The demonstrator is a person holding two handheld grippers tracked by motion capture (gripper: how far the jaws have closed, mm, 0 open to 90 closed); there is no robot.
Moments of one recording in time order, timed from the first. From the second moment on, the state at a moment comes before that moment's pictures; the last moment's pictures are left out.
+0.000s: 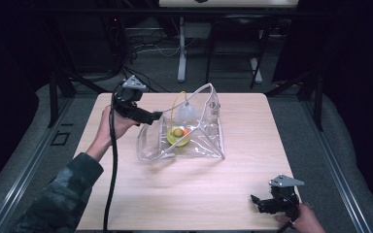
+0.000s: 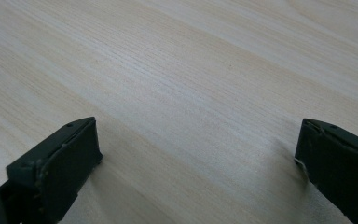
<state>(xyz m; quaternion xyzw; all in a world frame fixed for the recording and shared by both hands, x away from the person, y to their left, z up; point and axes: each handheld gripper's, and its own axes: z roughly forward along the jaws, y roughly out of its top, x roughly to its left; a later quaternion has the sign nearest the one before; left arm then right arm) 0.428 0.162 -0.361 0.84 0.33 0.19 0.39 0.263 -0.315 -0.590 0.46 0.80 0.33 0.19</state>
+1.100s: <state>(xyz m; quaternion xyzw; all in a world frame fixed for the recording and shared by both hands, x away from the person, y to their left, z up) 0.374 0.264 -0.430 0.82 0.41 0.20 0.35 0.263 -0.315 -0.590 0.46 0.80 0.34 0.19</state>
